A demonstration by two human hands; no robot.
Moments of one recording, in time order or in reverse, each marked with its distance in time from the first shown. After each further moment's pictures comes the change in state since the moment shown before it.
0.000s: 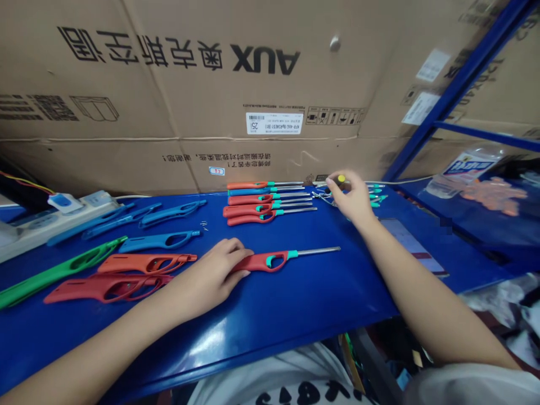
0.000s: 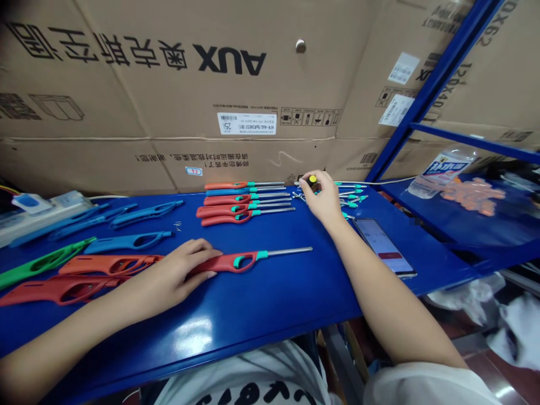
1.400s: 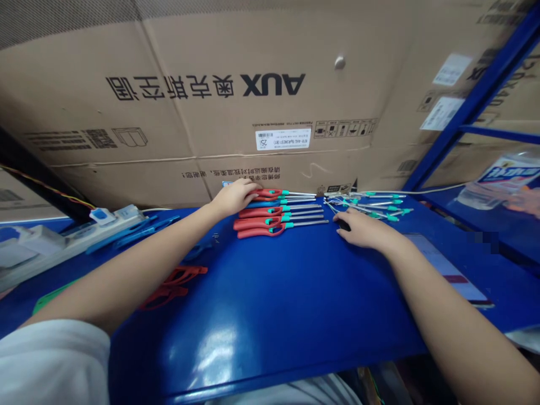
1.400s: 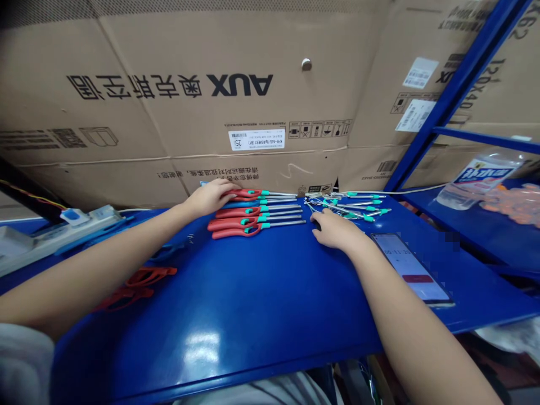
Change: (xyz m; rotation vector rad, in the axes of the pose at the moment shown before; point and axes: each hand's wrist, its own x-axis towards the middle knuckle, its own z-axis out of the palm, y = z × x) left_hand 0.161 -0.112 -0.068 0.459 0.239 0.030; right_hand -0.009 -0.002 -0.019 -0.661 -0.865 0.100
